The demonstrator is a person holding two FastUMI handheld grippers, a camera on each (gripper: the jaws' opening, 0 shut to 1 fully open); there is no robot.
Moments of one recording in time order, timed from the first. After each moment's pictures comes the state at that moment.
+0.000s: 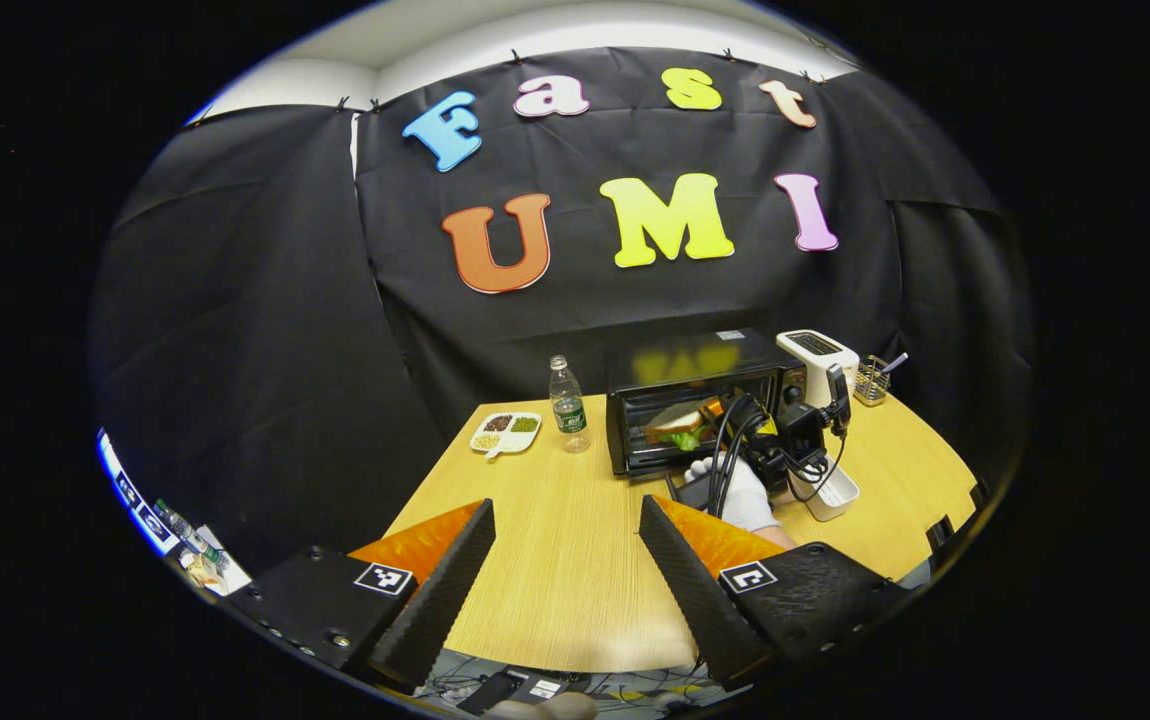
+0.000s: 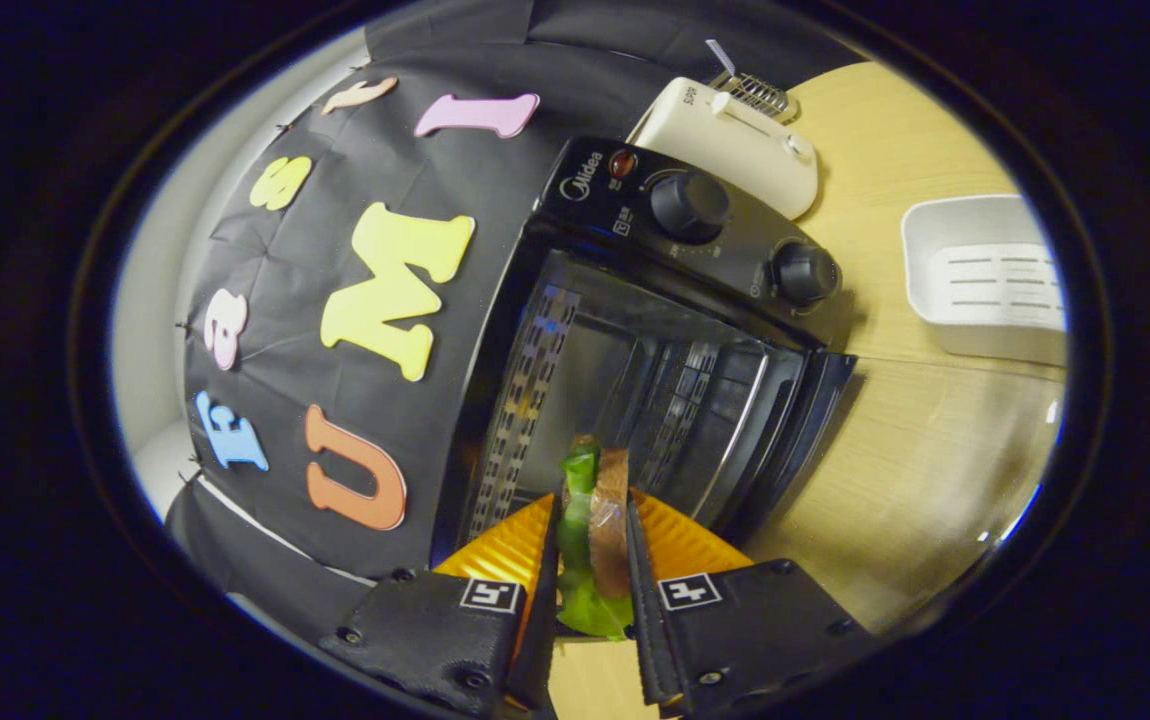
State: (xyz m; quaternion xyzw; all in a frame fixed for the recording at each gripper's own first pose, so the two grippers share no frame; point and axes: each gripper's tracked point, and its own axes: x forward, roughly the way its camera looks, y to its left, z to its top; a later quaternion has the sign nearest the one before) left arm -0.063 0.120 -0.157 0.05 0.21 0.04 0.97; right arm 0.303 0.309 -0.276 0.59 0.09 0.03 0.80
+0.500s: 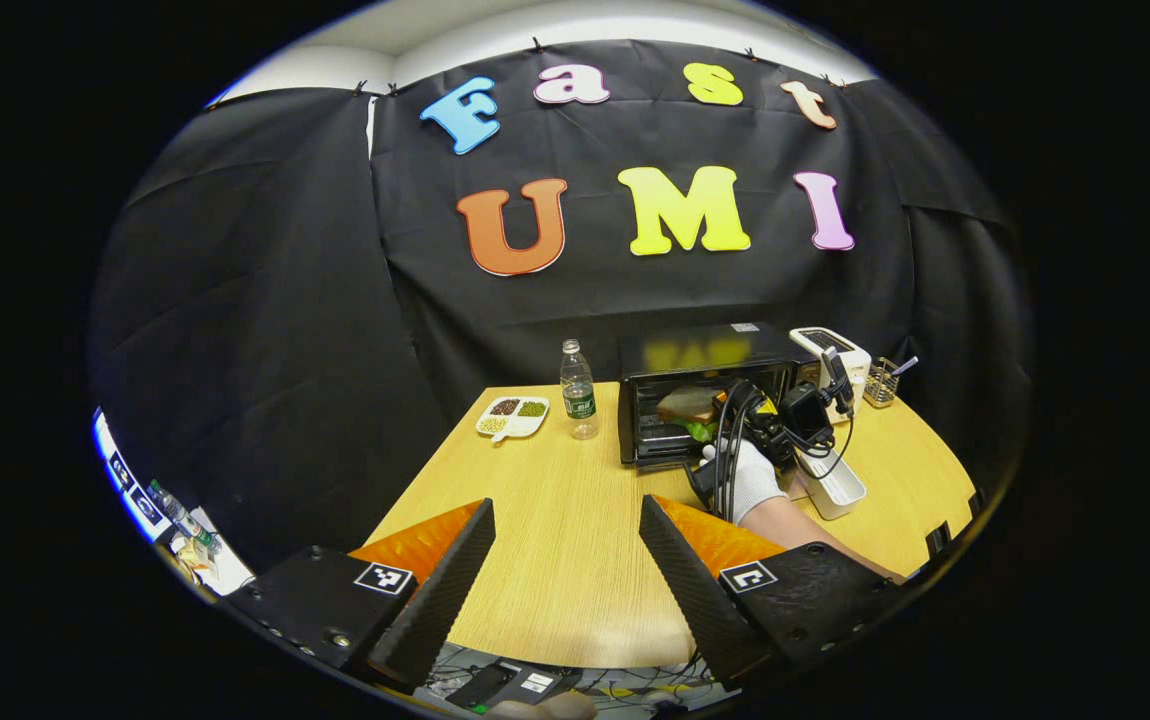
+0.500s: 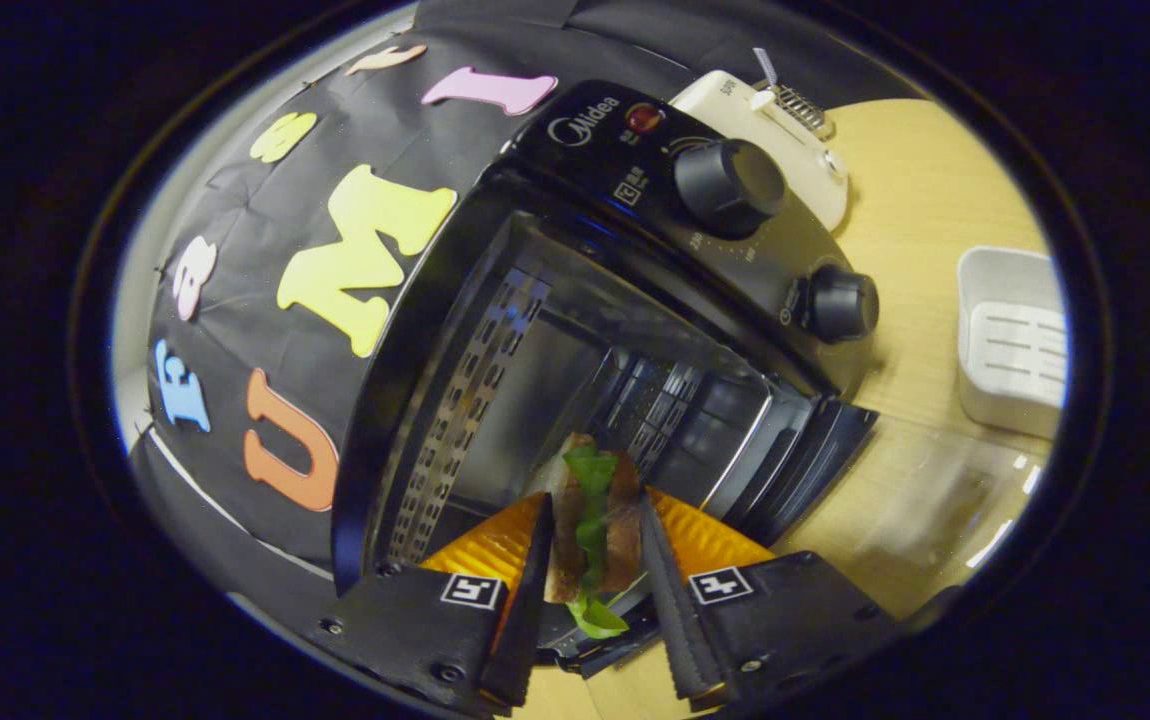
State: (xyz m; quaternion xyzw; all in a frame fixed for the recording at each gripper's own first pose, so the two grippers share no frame) left arm -0.063 0.129 -0.167 0.03 0.23 0.05 0.97; right arm 0.331 0.295 -0.305 0.50 0.14 0.00 0.85
